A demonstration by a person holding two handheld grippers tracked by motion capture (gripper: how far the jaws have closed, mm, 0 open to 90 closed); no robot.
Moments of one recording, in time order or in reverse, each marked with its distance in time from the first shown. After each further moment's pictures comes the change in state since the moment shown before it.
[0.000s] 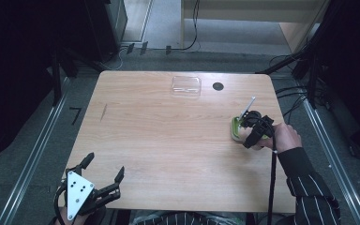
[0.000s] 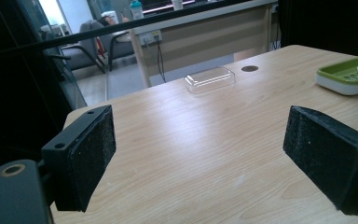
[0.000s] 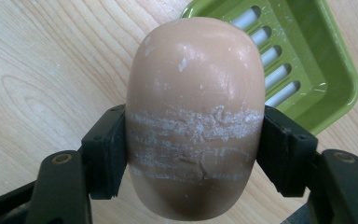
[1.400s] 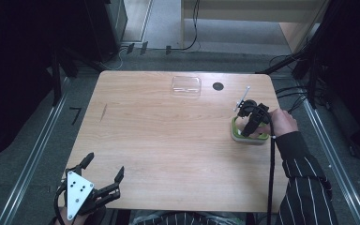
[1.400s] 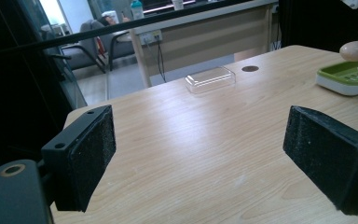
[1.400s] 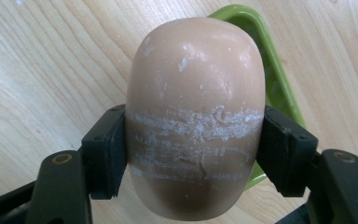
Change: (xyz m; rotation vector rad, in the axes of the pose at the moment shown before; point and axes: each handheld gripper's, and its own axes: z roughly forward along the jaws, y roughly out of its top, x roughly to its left) left arm 0.000 0.000 0.000 0.001 0.001 -0.001; right arm -0.027 0.030 0.001 -0.005 -0.005 -0.119
